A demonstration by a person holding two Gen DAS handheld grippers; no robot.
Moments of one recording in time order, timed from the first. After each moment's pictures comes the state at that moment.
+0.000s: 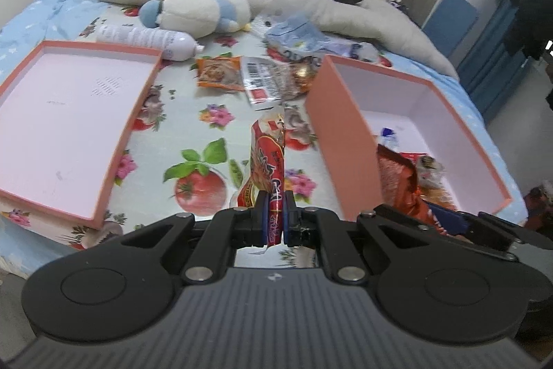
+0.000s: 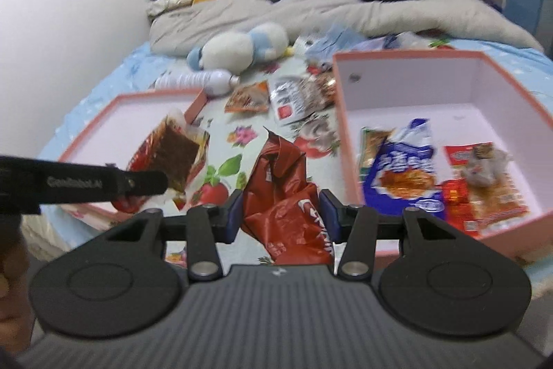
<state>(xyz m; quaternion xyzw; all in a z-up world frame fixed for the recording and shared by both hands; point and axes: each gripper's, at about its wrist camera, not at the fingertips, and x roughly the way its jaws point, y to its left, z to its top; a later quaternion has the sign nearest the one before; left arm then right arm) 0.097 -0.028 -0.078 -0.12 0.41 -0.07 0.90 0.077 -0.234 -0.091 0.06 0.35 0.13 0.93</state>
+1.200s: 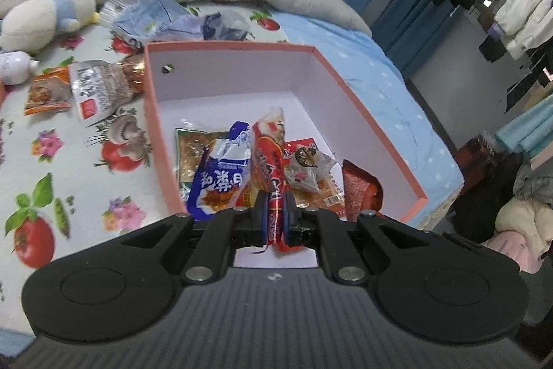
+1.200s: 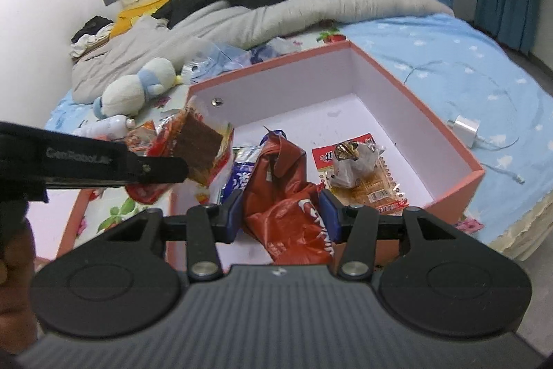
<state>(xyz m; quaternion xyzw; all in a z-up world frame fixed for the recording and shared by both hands) 0.198 -0.204 -0.069 -0.10 0.46 -0.23 0.85 0.113 -0.374 -0.100 0.13 0.38 0.01 0.92</state>
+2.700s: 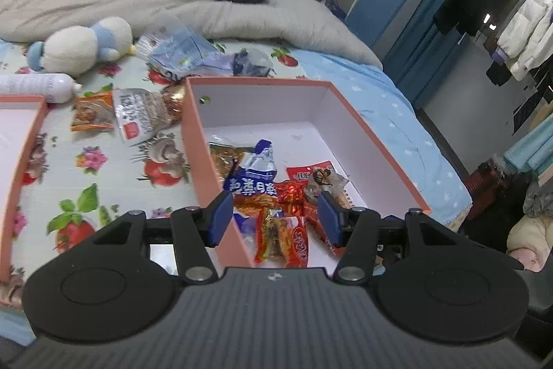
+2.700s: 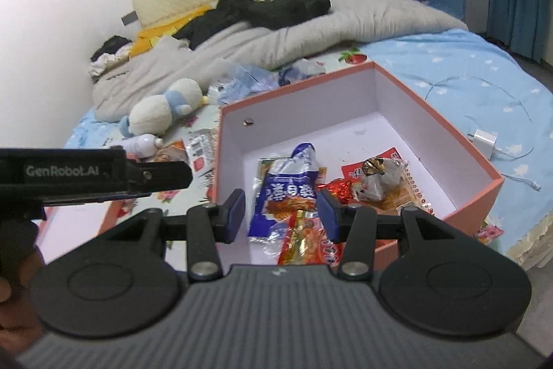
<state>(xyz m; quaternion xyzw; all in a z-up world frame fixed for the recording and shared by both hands) 0.139 -0.154 -0.030 -0.10 0.40 -0.19 0.89 0.077 -0.345 -0.065 0.14 0.33 0.04 0.93</state>
